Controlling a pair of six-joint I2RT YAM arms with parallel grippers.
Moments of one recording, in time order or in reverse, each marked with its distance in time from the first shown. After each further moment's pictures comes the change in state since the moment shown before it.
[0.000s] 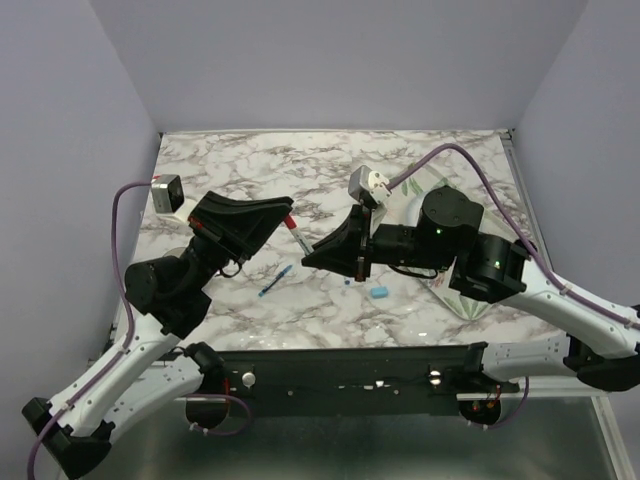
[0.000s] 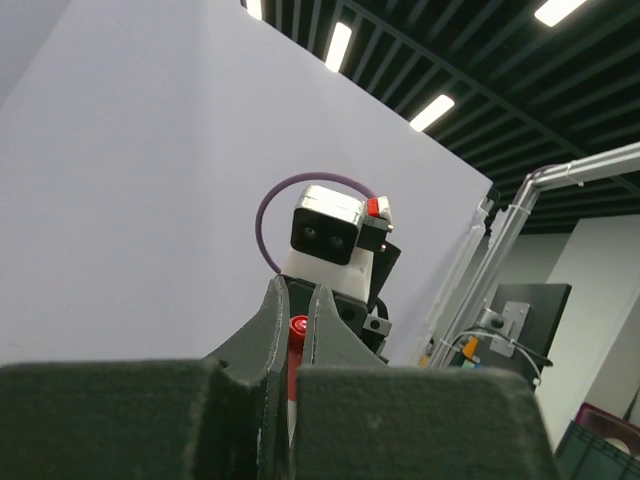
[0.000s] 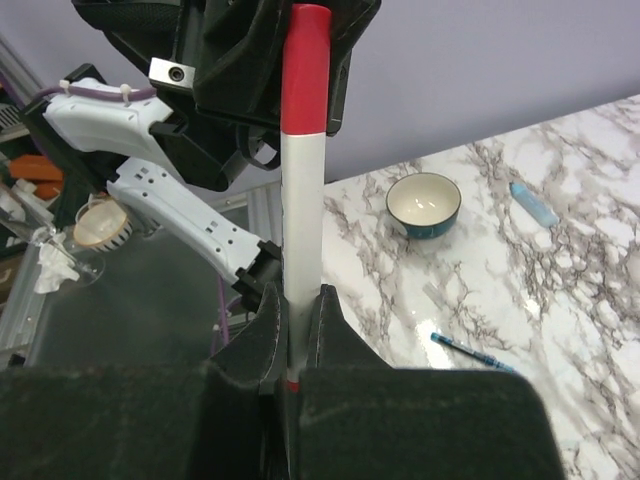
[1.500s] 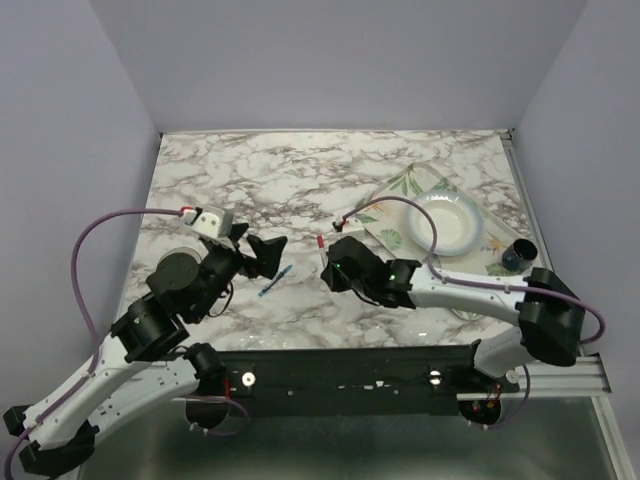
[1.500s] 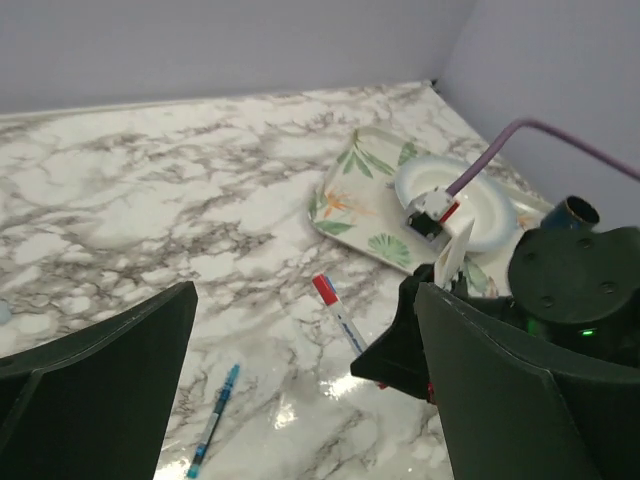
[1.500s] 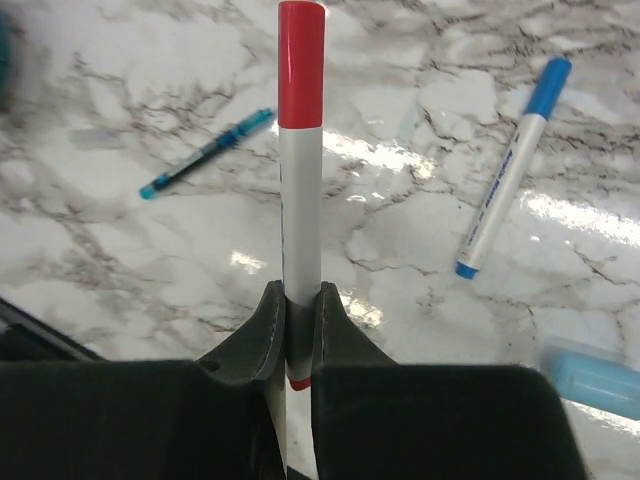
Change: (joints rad) left arm -0.182 -0.163 0.096 -1.075 -0.653 0.807; right arm -0.074 0.266 -0.510 0.129 0.592 0.503
